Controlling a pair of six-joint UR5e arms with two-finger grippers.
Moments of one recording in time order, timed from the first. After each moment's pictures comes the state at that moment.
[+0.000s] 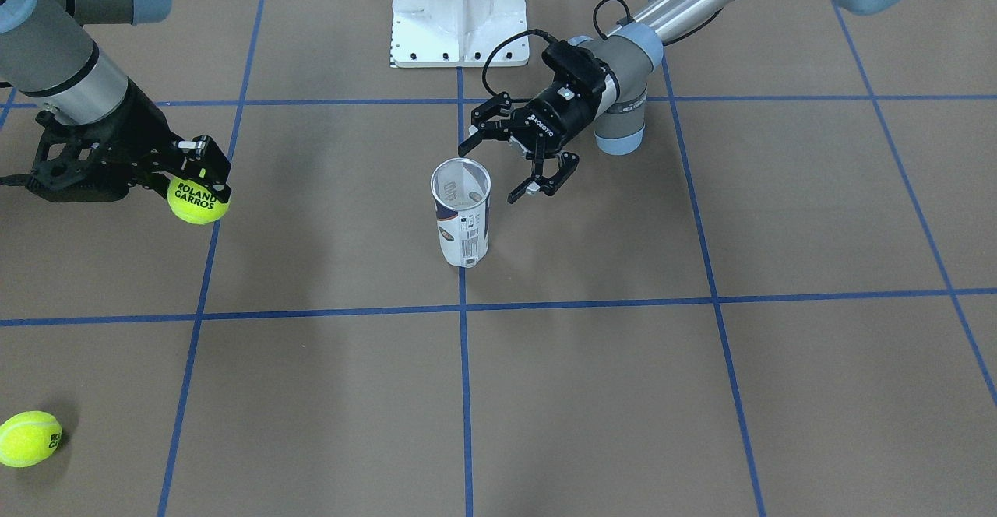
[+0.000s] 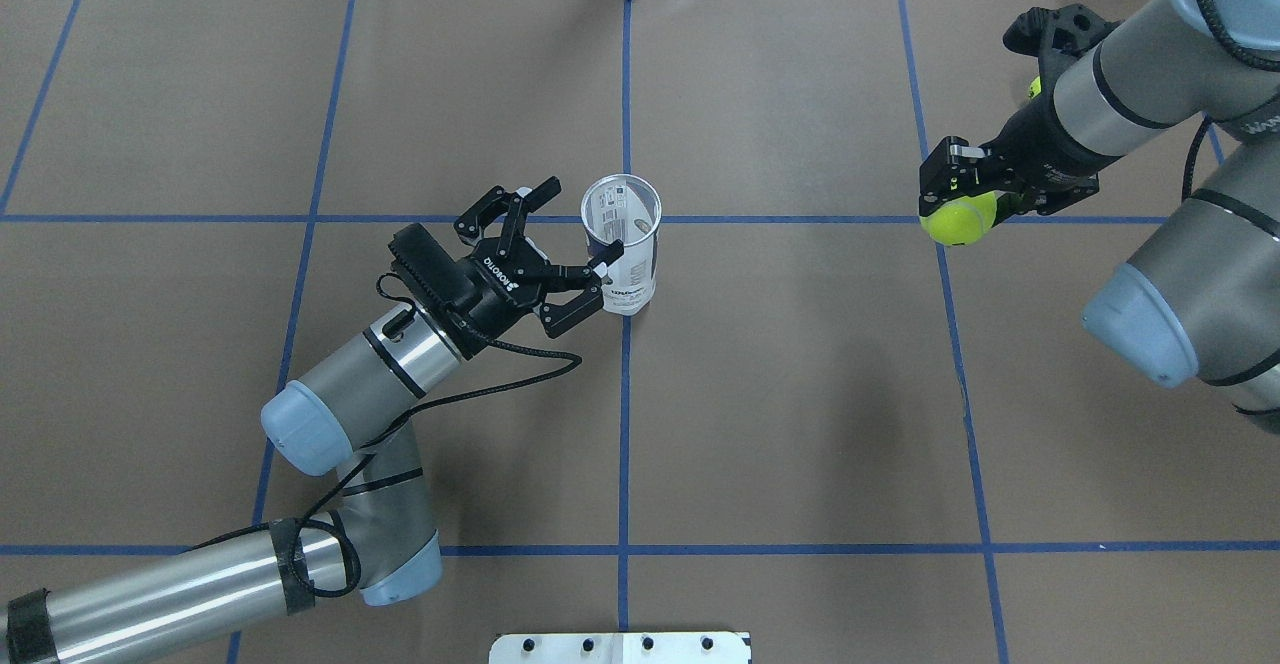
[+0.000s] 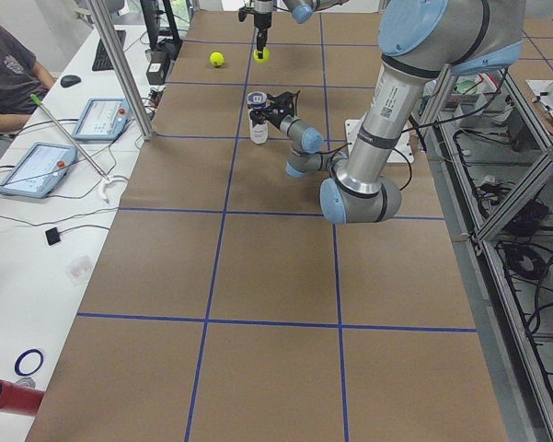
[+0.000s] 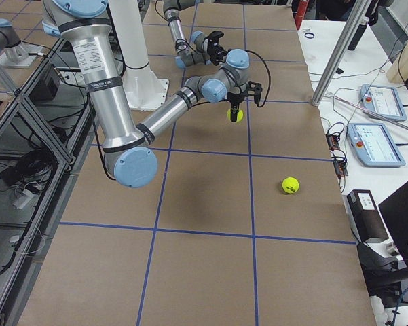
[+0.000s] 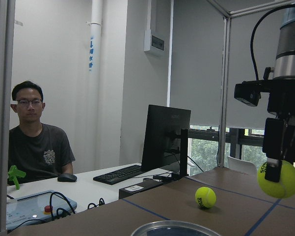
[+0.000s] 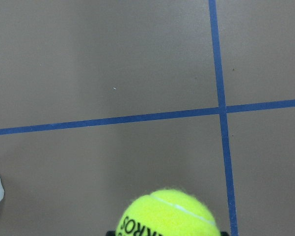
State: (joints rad) left arm -0.37 -2.19 -1.24 -3.49 -1.11 -0.32; right arm 0.94 -1.27 1.94 -1.53 2.21 1.01
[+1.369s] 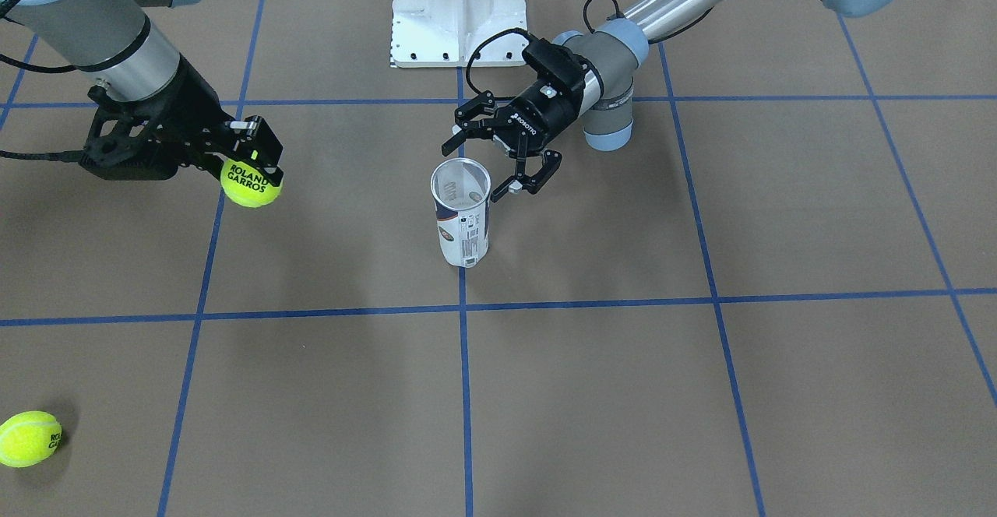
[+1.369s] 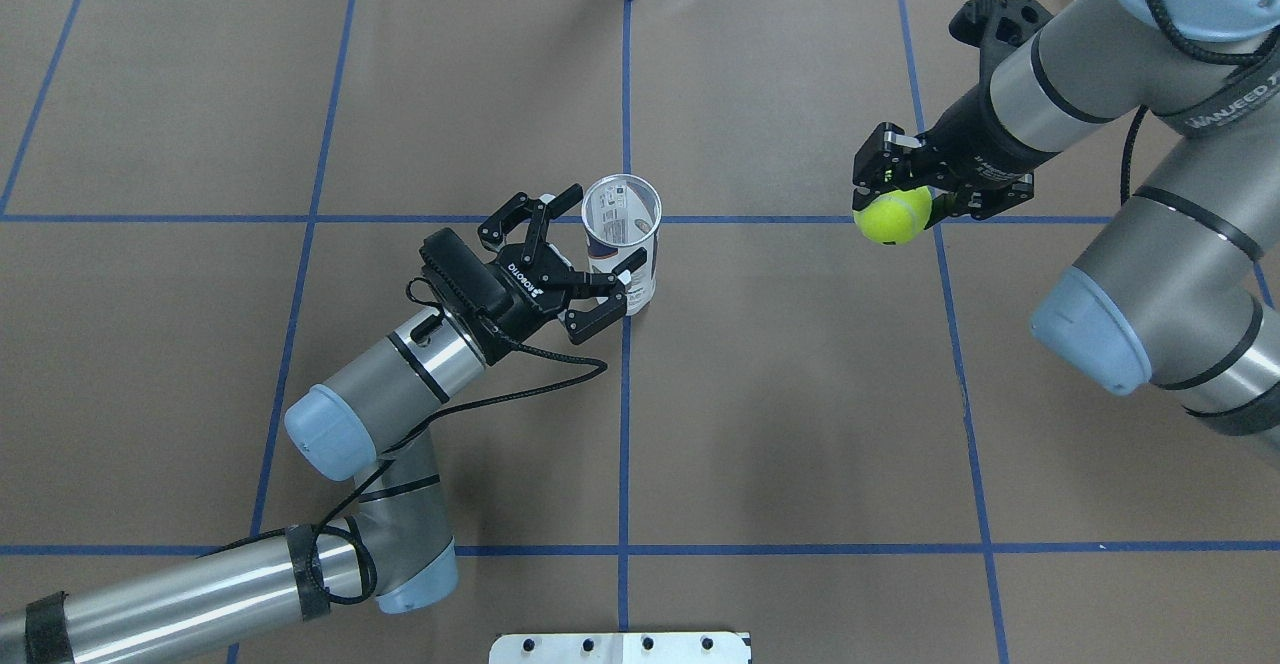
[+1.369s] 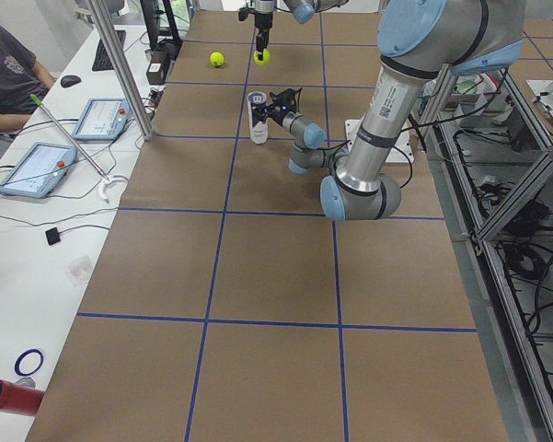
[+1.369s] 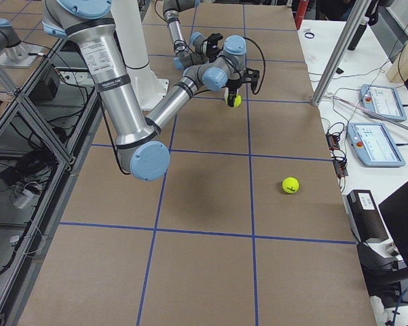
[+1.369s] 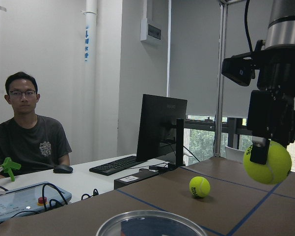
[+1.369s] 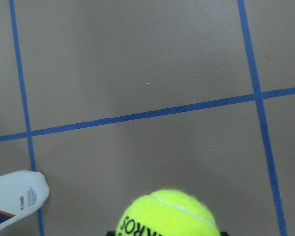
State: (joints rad) left arm -0.36 -2.22 -1.23 -3.44 -1.11 -0.31; right arm 0.88 -1.15 1.96 -1.54 2.21 1.21
